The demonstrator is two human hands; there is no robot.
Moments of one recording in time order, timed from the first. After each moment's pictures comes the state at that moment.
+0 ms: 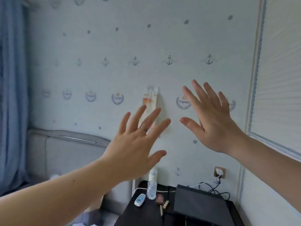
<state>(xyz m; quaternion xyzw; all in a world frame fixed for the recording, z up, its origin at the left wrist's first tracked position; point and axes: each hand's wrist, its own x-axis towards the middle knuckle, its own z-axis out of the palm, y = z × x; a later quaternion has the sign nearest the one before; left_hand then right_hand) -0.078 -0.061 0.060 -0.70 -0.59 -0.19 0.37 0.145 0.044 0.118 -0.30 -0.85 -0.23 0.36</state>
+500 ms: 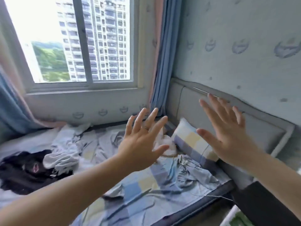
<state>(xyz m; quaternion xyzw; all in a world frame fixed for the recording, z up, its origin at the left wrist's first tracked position) -0.331 -0.358 -0.127 -0.37 -0.89 -0.15 0.23 -0.213 -0.119 -0.060 0.03 -0.97 0.03 0.25</state>
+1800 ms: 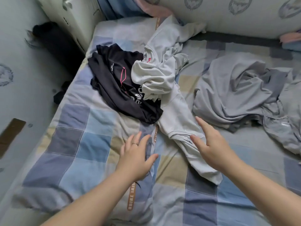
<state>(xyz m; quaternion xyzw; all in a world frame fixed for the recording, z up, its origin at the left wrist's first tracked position) -0.641 -0.721 -0.641 0.17 -0.95 -0.20 -0.17 -0.765 -0.492 -0.588 0.16 -0.92 0.29 -0.23</state>
